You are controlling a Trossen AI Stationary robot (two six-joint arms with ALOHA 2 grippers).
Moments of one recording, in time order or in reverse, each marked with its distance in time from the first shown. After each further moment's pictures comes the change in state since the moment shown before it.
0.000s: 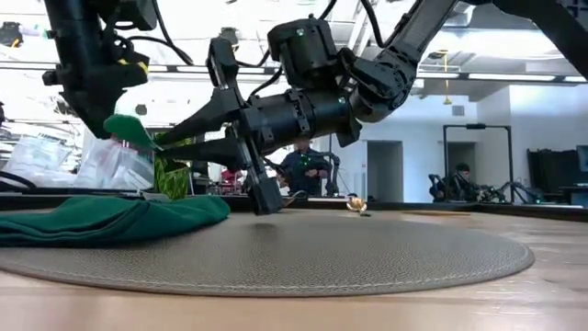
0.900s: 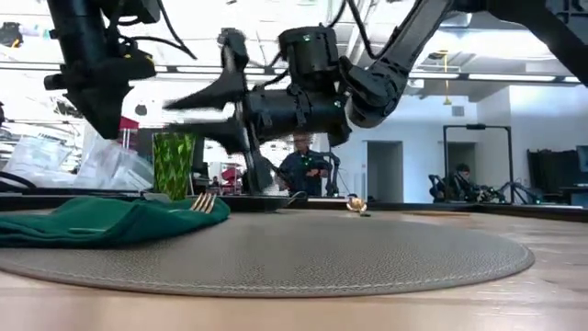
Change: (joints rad) left arm -0.045 0.000 0.000 0.116 0.070 -0.063; right arm -0.108 -0.025 0.000 0.219 -0.131 0.074
